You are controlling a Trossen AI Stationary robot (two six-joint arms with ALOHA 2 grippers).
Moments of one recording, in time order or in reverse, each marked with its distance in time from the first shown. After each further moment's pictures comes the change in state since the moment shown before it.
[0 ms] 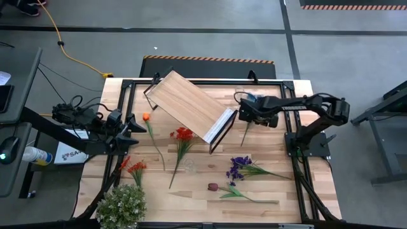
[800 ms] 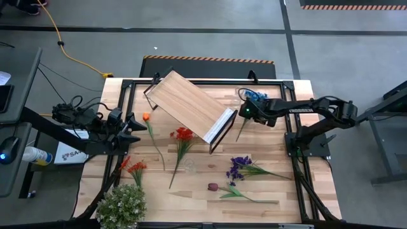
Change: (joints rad) left arm 0.000 0.000 0.000 -0.001 -0.062 -0.024; right arm -0.013 -0.098 -0.094 0.216 0.050 -0.004
